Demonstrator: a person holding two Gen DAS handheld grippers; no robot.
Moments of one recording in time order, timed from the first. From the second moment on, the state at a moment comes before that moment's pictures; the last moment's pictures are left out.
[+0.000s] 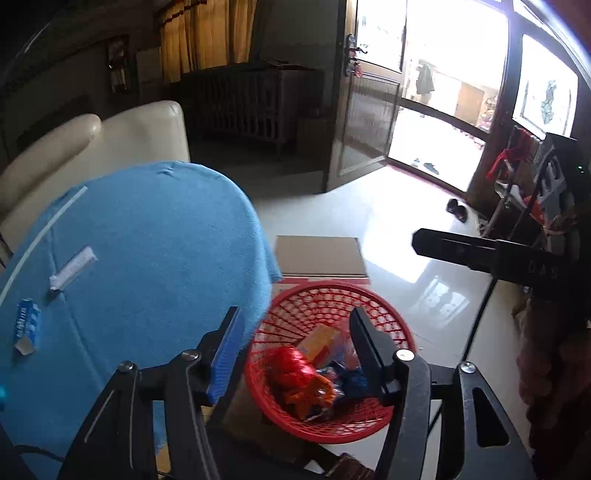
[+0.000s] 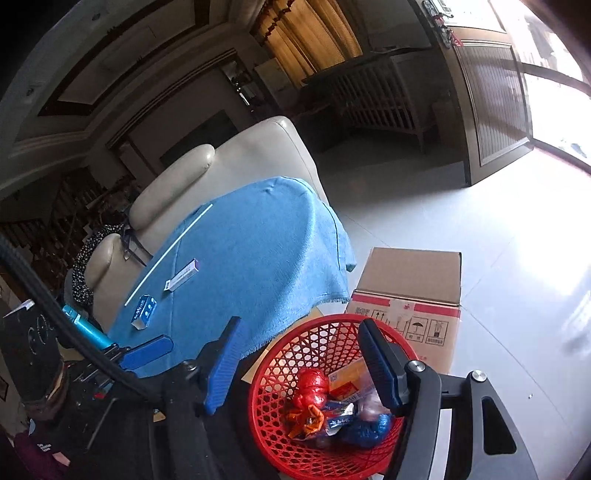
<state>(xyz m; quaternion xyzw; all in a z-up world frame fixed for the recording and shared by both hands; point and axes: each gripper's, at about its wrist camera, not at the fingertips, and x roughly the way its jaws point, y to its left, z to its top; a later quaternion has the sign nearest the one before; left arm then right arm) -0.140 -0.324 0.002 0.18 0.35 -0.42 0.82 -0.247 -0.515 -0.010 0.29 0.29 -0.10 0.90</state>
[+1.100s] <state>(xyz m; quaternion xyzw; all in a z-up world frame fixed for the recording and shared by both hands) -0.011 -0.063 -0.018 0.11 0.38 -0.09 0.91 -0.094 -0.358 0.031 0.21 0.33 0.07 0.92</state>
